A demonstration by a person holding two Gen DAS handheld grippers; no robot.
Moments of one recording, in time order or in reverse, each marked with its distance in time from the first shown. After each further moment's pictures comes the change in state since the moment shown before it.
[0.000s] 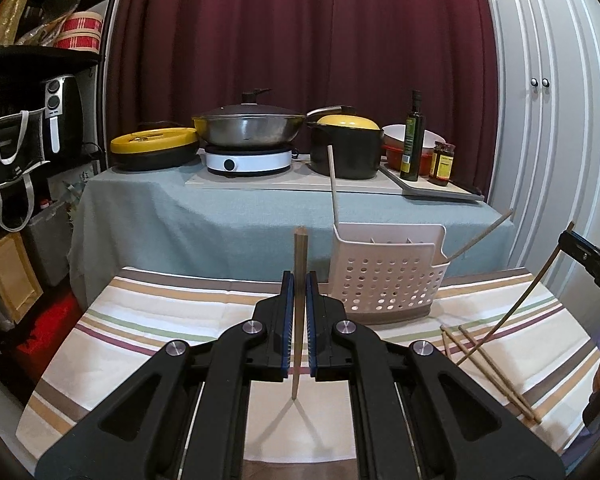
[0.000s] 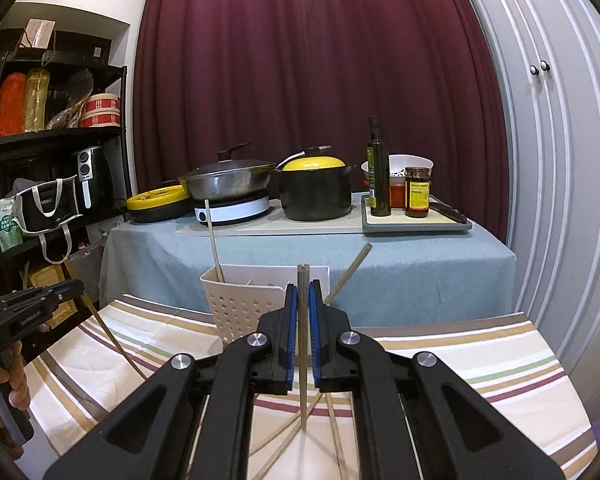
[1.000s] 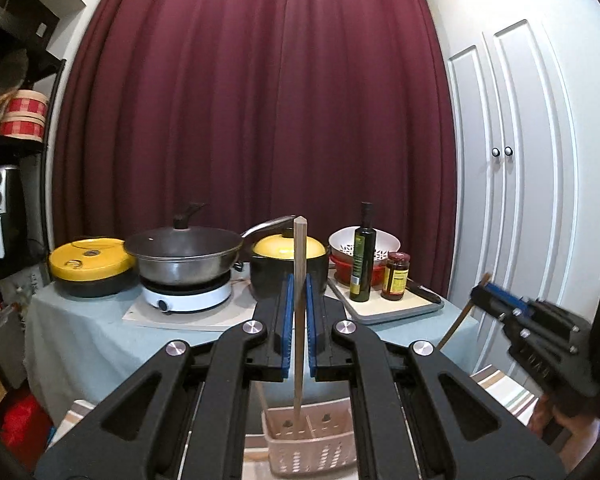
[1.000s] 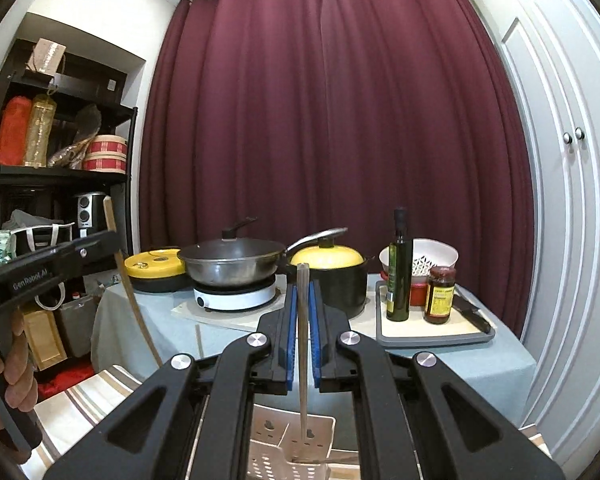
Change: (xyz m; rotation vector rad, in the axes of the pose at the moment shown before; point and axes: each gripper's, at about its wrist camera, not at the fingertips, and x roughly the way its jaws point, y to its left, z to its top) left arm 0.036 -0.070 0.166 0.058 -0.280 -0.157; right arm 0.068 0.010 0.119 -0.062 -0.191 0.040
